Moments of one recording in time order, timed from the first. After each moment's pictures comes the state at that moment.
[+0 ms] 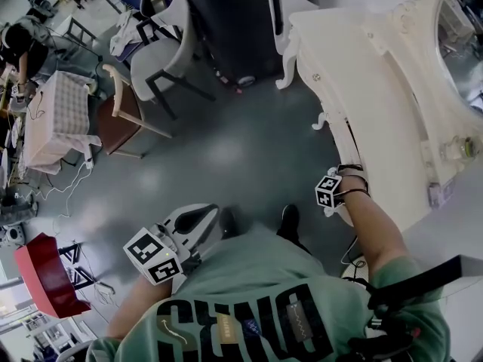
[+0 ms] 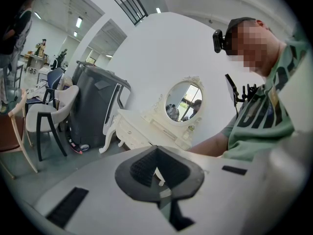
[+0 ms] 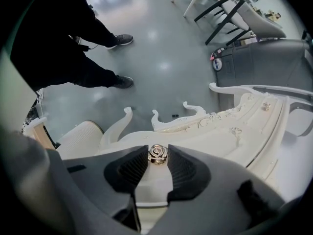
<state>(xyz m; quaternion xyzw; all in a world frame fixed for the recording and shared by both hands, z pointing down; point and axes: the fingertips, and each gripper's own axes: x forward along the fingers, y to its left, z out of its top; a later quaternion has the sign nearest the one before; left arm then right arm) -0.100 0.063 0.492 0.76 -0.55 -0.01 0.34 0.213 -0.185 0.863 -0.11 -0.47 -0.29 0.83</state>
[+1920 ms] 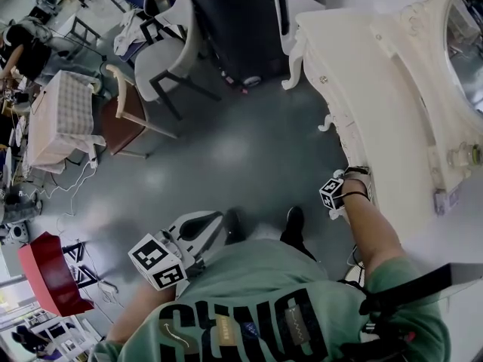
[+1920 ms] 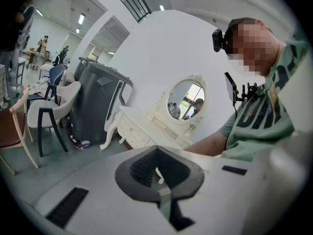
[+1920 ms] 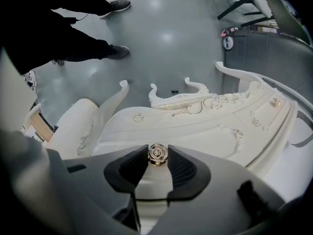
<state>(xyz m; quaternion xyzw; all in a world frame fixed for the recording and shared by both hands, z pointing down) -0.102 0.062 0.504 0.75 -0.55 -0.01 0.36 0.245 -0.221 0.869 -0.07 -0.32 -0.32 0.89</state>
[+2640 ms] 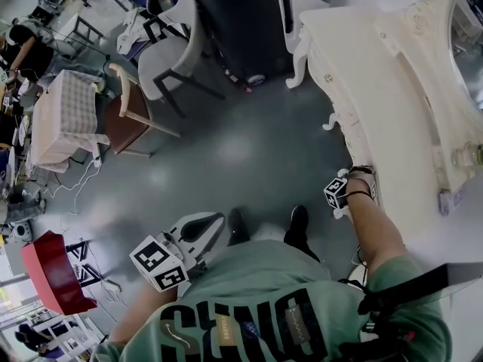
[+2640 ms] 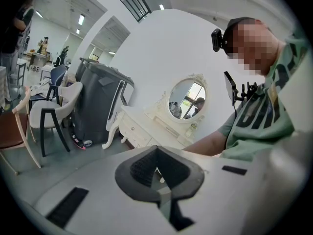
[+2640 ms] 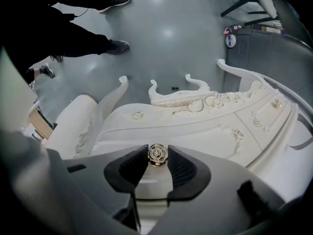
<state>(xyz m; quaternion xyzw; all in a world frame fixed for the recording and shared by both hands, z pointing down) -0.108 0.068 0.504 0.75 -0.55 0.00 0.36 0.249 -0.224 0.869 -0.07 -0.29 -0.33 0.89</state>
